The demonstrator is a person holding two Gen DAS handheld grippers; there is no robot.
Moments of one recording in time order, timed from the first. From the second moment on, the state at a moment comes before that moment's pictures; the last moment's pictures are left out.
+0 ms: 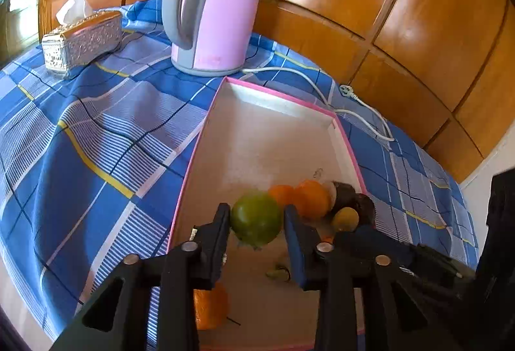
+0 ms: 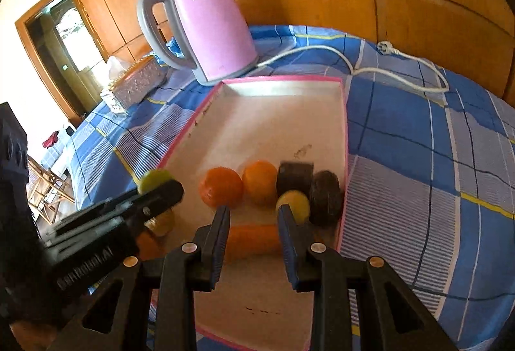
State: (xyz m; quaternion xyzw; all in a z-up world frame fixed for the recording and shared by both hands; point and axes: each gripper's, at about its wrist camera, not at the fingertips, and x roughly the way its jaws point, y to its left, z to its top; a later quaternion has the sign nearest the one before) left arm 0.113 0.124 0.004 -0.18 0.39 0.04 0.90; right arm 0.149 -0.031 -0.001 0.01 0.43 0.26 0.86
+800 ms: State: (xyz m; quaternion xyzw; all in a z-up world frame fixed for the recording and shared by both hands) left arm 0.073 0.124 0.030 -0.15 0.35 0.14 0.92; right arm 0.127 -0.037 0.001 0.00 0.43 0.25 0.87
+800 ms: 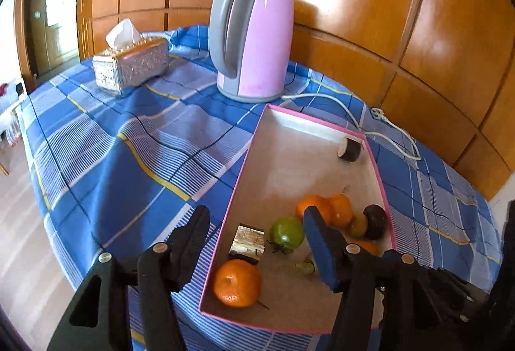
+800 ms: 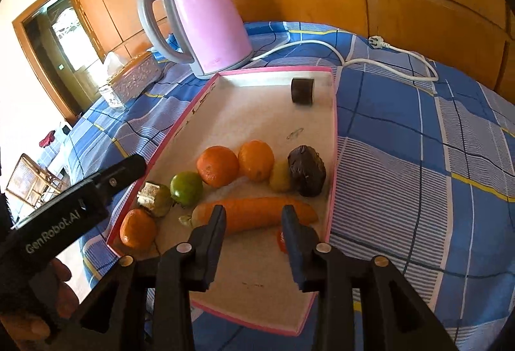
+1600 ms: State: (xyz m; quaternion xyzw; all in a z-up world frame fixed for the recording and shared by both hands) left arm 0.013 0.099 0.059 -0.10 0.31 0.14 0.94; right arm 0.073 -0.063 0.026 0.00 0.39 0.21 0.90
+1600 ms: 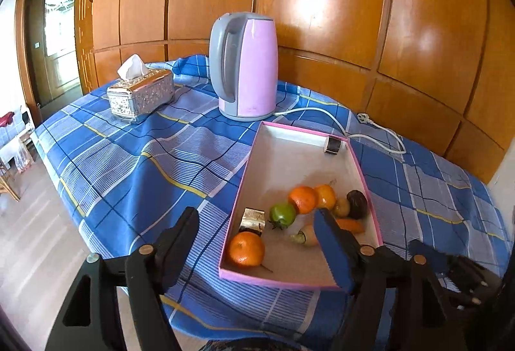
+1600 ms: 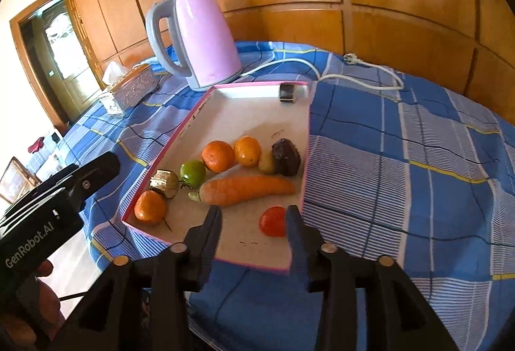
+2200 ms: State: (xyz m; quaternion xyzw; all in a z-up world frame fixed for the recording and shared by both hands) left arm -0.048 0.090 0.066 -0.07 0.28 0.14 0.95; right arm 0.030 -0.075 0.049 -0.02 0.35 0.15 0.92
